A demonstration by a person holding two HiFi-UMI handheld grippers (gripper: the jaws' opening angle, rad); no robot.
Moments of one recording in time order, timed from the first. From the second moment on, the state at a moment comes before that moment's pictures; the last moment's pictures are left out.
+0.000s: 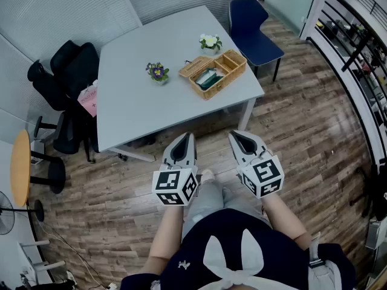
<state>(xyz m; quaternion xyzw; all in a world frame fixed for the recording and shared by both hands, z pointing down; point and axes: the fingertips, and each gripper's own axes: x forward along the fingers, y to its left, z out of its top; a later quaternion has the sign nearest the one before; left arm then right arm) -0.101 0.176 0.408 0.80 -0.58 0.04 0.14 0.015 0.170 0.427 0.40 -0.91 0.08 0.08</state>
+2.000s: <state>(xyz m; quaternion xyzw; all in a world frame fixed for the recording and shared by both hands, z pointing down) -0.145 -0.015 0.455 0.80 -0.55 0.04 0.25 -0.007 0.014 0.455 0.41 -0.90 0.10 0.12</state>
